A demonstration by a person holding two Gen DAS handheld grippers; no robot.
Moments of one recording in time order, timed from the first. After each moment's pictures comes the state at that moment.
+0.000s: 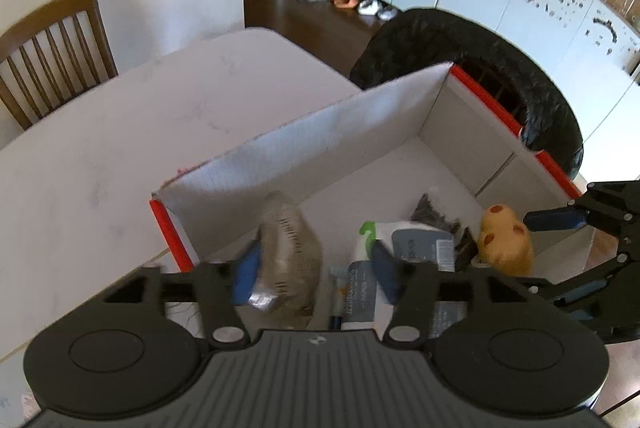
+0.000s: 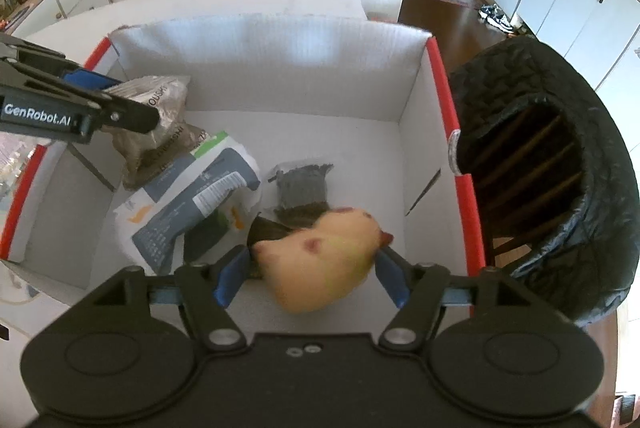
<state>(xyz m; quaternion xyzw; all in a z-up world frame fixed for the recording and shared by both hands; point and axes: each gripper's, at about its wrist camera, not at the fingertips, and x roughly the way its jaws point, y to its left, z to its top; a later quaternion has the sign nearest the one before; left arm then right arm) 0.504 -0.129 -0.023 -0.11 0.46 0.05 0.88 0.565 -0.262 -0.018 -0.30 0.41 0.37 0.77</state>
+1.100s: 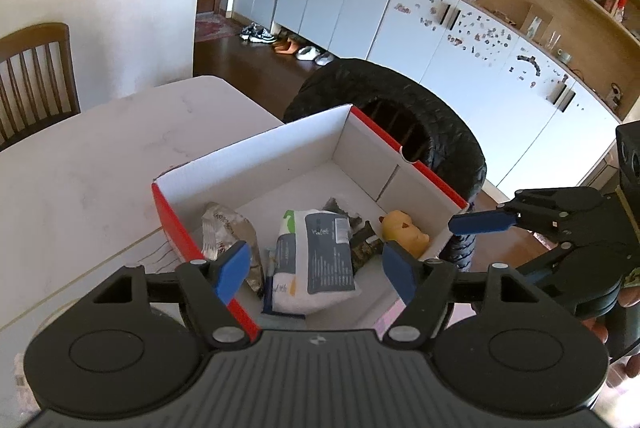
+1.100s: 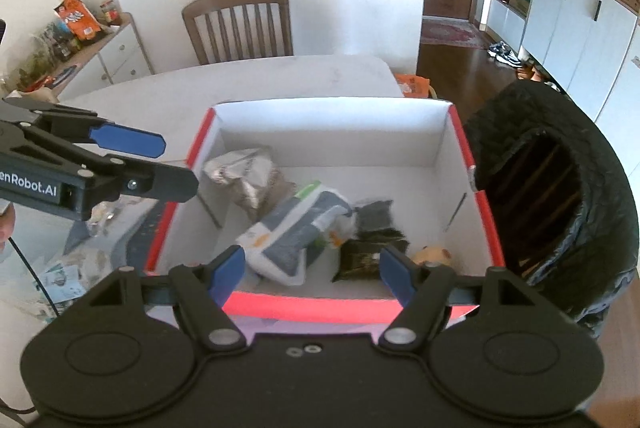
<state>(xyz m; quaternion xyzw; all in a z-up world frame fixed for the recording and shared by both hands) 0.408 -0.137 0.041 -0.15 0.39 -0.04 0.91 0.476 -0.288 0.052 -0.22 0.37 0.42 0.80</state>
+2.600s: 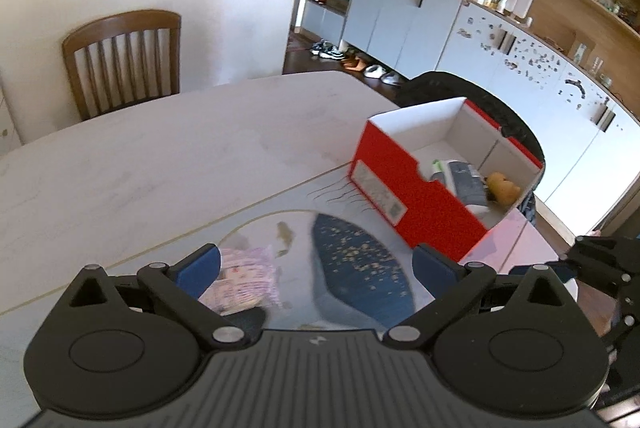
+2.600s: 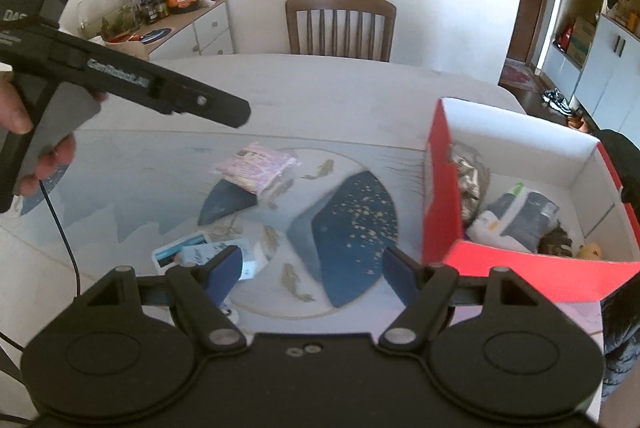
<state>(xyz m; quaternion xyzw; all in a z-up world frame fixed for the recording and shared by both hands) 0.234 0.007 0.018 -0.15 0.37 0.05 0.92 0.260 -0.194 0.008 -0.27 0.32 0.48 0.77</state>
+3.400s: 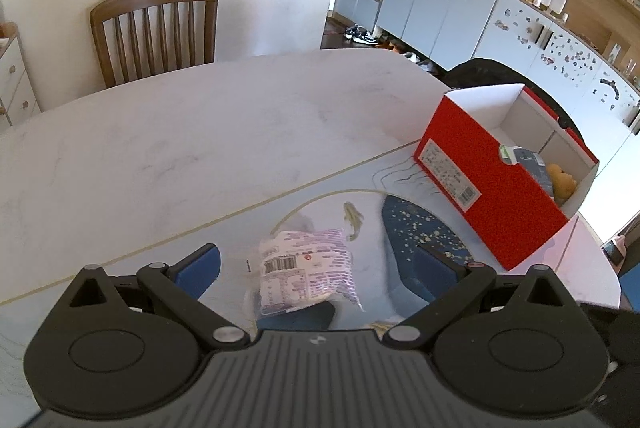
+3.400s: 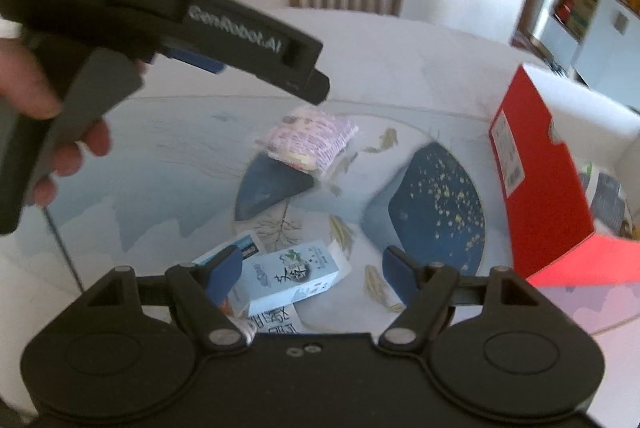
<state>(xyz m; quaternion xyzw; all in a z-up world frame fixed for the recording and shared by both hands) 0.242 0.053 -0.033 -0.16 0.39 0.09 0.90 0.224 -0.103 -0.064 -0.28 0.39 0.42 0.77</state>
